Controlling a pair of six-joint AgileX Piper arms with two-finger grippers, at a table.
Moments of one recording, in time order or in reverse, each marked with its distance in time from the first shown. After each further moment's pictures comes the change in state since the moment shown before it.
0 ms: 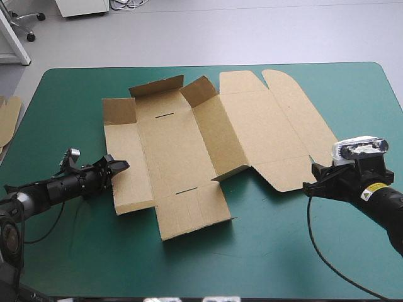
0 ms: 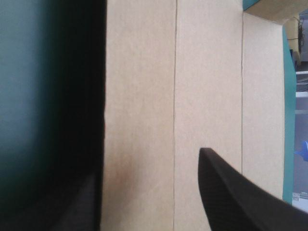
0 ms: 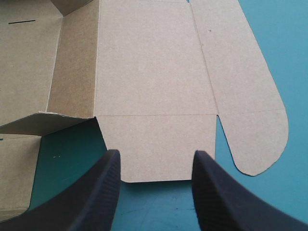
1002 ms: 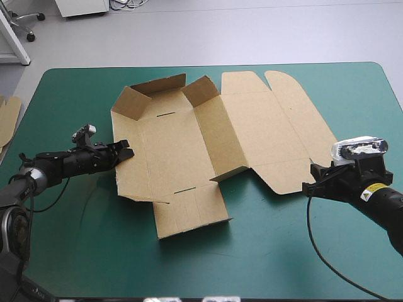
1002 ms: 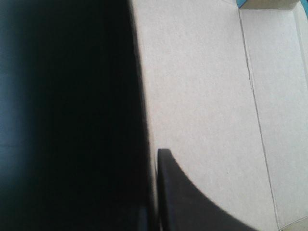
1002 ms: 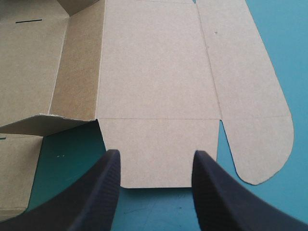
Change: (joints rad) left arm -0.149 0.060 -0.246 0.185 -0.129 -0.086; right arm 0.000 0.000 -0.002 0.015 0.007 0.000
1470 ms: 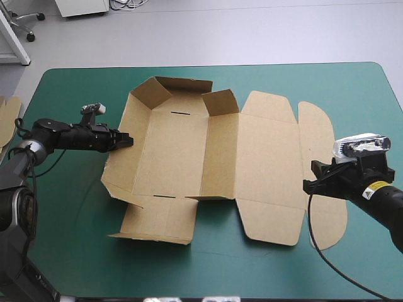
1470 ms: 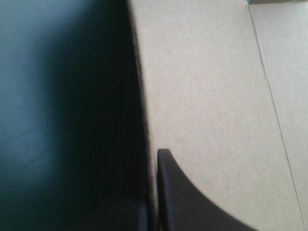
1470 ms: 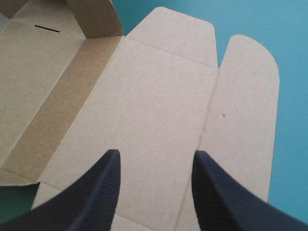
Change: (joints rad) left arm -0.001 0.142 -0.376 0.371 0.224 -0.016; right arm 0.000 0.000 -0.025 0.000 0.002 -0.001
